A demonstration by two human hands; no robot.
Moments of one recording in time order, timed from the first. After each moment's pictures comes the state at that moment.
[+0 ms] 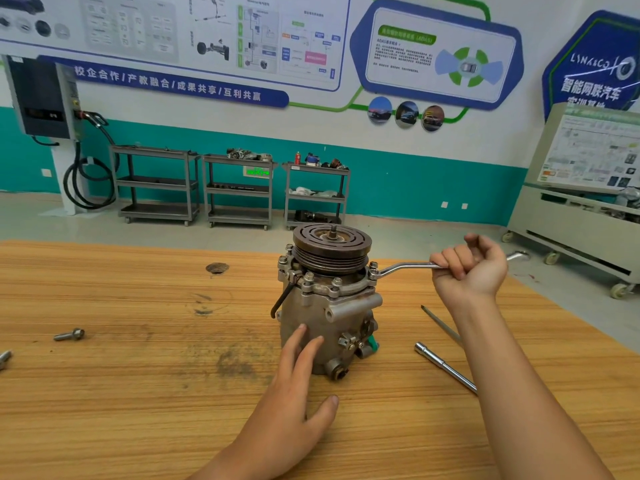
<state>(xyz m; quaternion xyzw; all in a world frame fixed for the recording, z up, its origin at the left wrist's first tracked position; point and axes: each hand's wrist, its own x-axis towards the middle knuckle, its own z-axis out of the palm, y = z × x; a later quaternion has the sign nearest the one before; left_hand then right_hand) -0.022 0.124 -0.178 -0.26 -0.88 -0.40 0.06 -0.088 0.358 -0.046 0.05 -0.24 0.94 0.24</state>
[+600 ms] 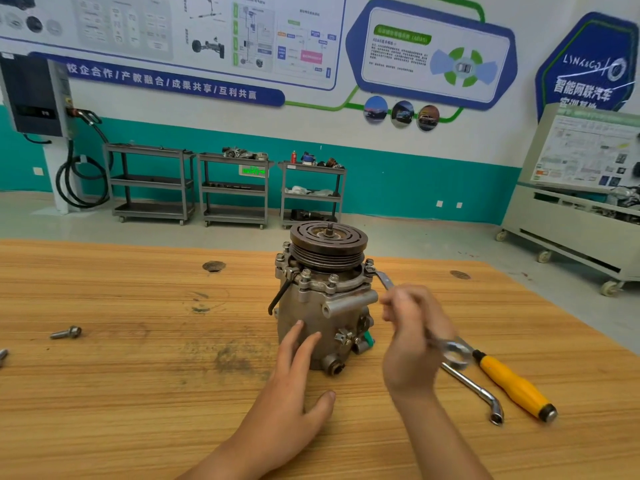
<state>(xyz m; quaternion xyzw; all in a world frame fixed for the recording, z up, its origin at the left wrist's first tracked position) -0.022 0.124 -0.178 -0.27 -0.87 -0.39 0.07 -0.011 0.257 -0.094 0.16 -0.59 0.60 0.51</state>
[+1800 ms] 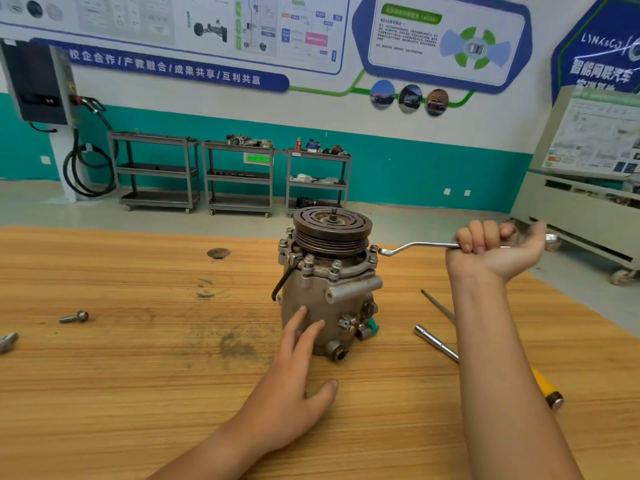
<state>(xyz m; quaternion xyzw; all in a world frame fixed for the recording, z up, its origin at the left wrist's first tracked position) -0.022 0.120 -0.179 -0.28 -0.87 -0.41 0.06 -0.068 0.347 -0.031 0.07 -0.13 0.93 0.34</state>
